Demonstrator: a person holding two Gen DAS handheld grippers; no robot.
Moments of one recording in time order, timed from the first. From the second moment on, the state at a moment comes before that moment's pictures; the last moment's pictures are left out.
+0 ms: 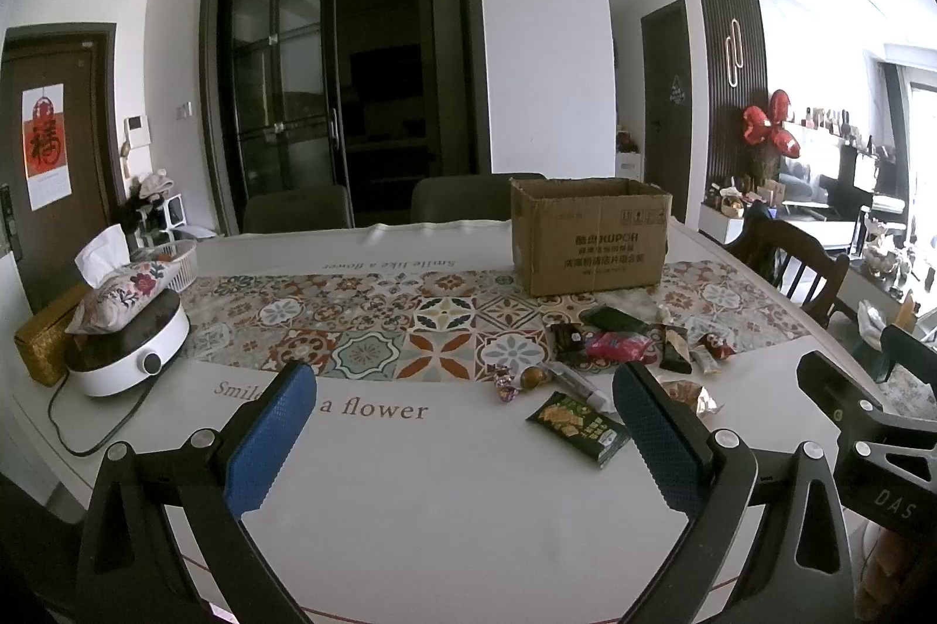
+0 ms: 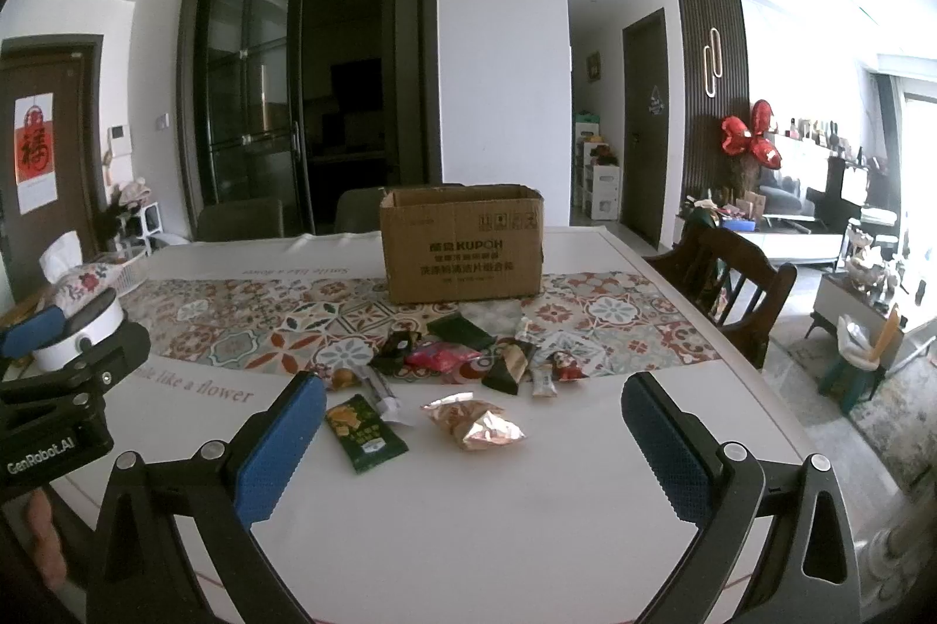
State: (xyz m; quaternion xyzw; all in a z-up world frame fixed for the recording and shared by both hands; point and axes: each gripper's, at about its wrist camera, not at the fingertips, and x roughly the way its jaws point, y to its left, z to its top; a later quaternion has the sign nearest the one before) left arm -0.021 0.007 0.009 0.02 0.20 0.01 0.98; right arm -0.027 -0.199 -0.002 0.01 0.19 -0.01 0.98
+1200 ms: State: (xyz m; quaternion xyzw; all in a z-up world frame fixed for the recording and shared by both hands) left arm -0.017 0.014 -0.003 0.03 0.22 0.00 0.98; right arm -0.025 -0.197 -0.004 0.01 0.20 -0.01 0.98
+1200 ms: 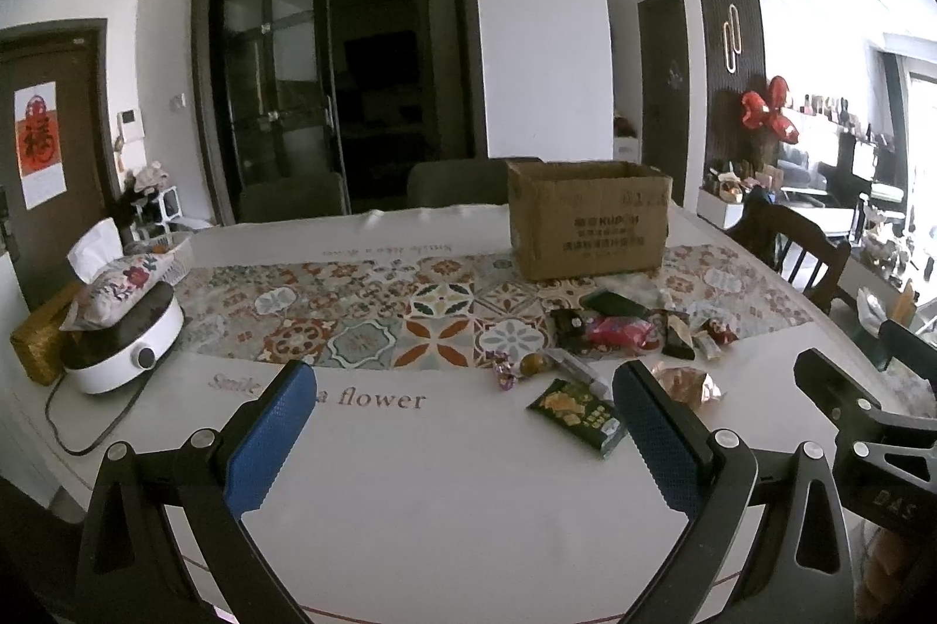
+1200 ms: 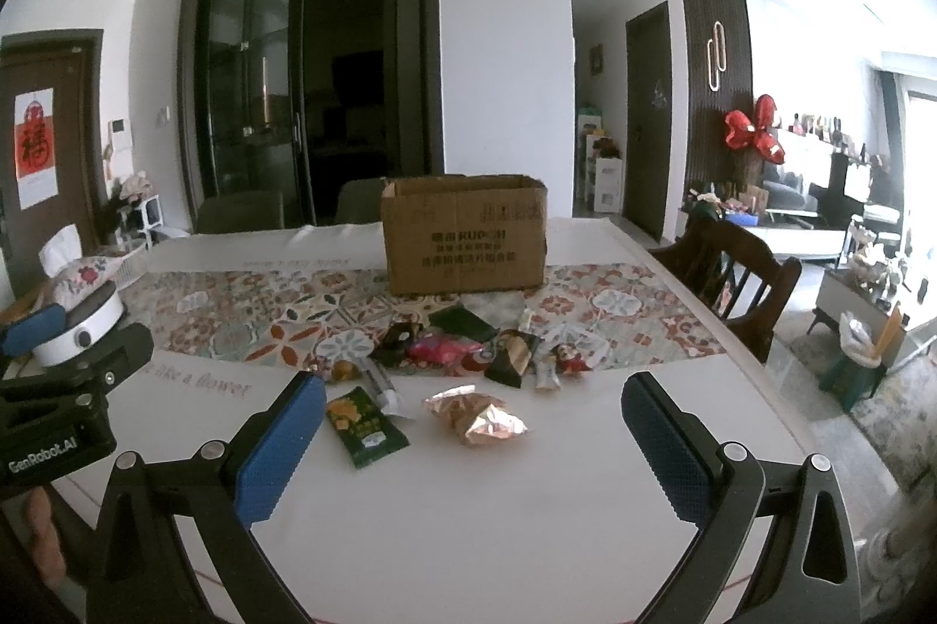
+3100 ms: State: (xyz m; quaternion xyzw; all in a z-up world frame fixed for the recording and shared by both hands) left arm 0.200 -0.069 -0.124 -0.05 0.47 -0.13 0.87; right arm 0.153 -0.237 -0.115 0.07 0.41 0.08 0.91
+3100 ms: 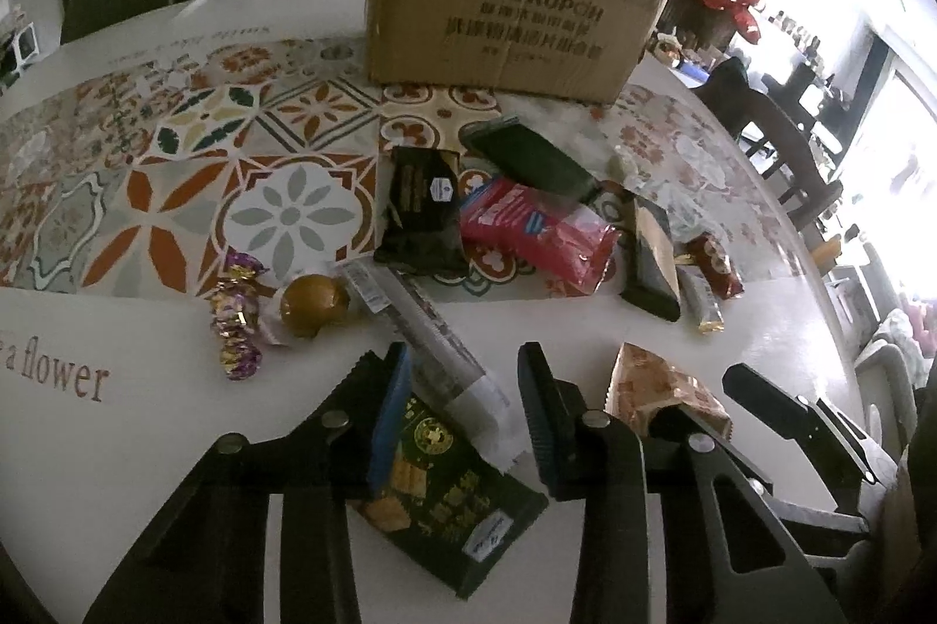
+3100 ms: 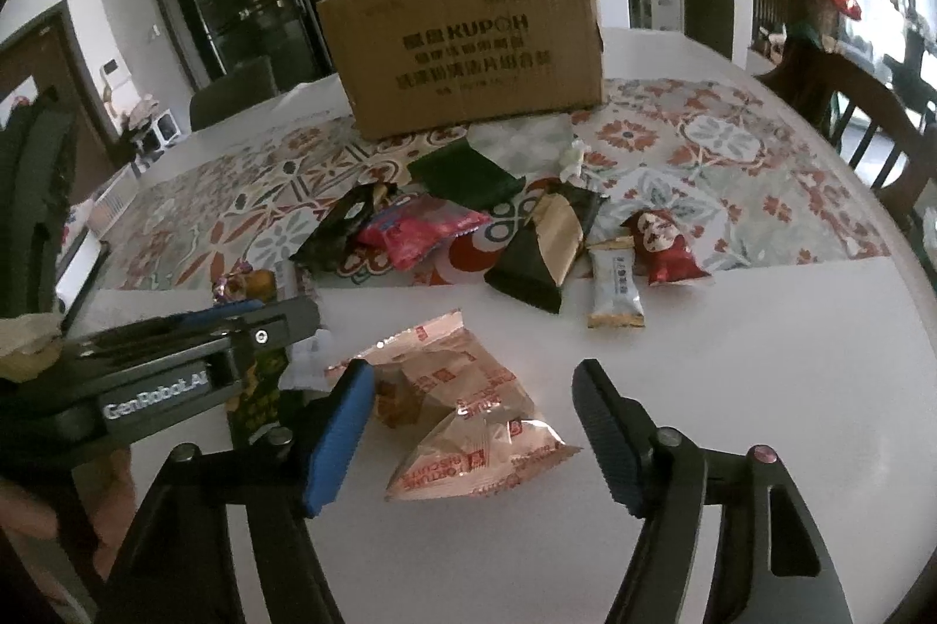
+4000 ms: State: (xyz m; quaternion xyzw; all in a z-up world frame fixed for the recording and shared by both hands) left arm 0.221 -0.079 -0.135 -0.02 0.48 -0.08 0.87; right arm 0.160 -0.232 -0.126 0.09 0.43 0.10 0.89
